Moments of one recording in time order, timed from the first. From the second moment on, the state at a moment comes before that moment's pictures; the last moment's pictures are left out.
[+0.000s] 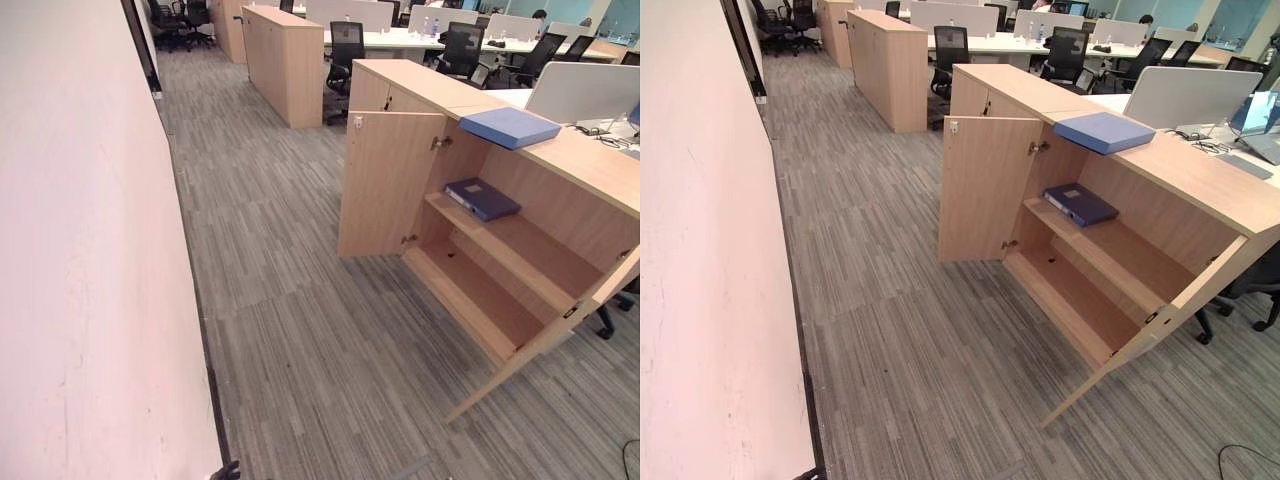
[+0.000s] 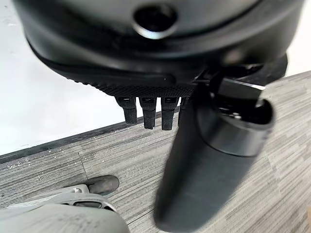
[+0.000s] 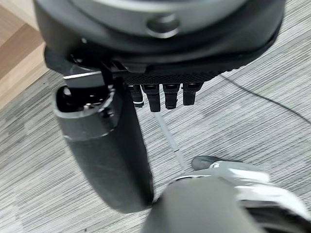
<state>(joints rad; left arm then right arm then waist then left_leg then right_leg) 0.09 0.22 -0.16 1.18 -0.27 -0.11 0.16 0.04 -0.19 0.18 1.29 0.24 -0.04 -0.01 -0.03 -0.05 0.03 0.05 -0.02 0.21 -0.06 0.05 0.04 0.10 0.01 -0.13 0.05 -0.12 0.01</state>
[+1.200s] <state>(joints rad) 0.05 0.21 -0.24 1.24 -0.15 -0.09 0.12 0.04 -0.19 0.20 1.20 0.33 -0.06 -0.09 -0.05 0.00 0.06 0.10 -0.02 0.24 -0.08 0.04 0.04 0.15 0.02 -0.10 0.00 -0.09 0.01</state>
